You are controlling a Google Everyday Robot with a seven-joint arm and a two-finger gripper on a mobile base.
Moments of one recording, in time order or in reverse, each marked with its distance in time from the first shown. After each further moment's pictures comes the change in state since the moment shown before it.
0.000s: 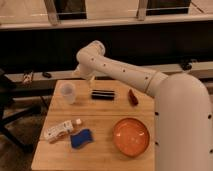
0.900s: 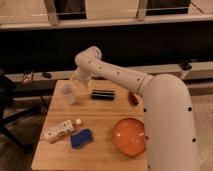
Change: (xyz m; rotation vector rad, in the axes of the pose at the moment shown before) arm -0.013 -0.001 0.049 -0.020 -0.085 -0.030
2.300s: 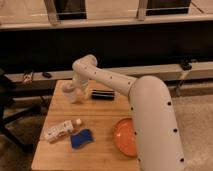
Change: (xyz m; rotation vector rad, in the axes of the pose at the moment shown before) arm -0.014 0.007 0.062 -0.043 -0.084 -0.009
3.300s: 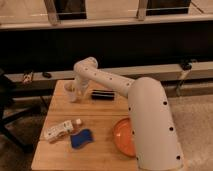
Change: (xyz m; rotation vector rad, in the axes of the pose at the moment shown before) arm -0.001 0.010 0.018 -0.012 -0.041 -0.003
